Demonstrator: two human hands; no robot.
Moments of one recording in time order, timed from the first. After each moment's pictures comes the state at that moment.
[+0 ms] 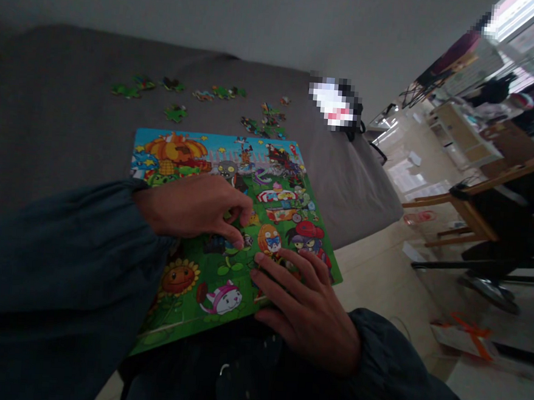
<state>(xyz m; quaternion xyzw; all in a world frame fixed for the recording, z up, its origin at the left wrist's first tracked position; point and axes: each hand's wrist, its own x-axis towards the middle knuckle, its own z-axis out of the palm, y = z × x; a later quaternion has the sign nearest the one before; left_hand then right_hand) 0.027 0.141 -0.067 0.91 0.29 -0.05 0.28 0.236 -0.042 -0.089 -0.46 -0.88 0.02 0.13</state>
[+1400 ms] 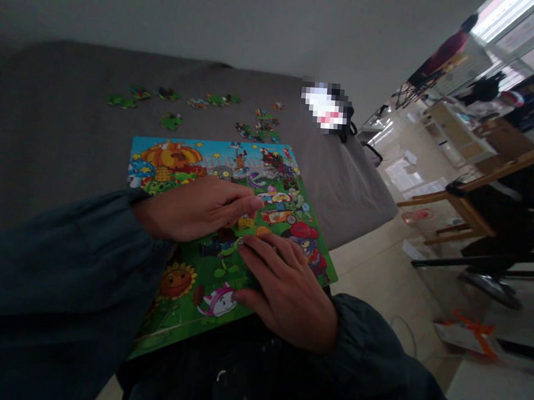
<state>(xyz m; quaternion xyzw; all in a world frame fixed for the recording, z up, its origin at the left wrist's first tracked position) 0.033 0.131 -0.057 0.87 0.30 0.07 0.38 0.214 -0.017 -0.078 -0.48 -0.86 0.07 0.15</state>
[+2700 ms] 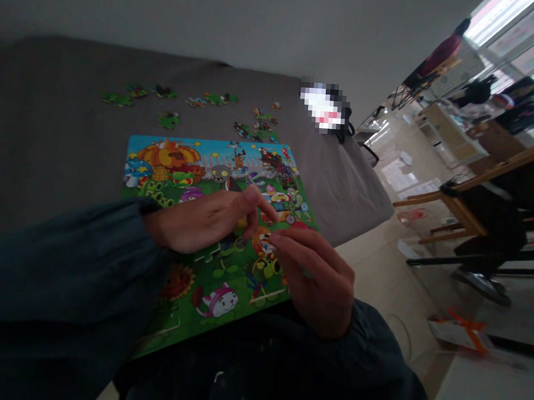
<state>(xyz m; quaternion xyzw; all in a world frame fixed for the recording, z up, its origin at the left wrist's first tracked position) 0.038 0.116 -0.064 0.81 0.24 0.12 0.53 0.221 -0.011 -0.082 -0.50 -0.74 0.05 0.45</state>
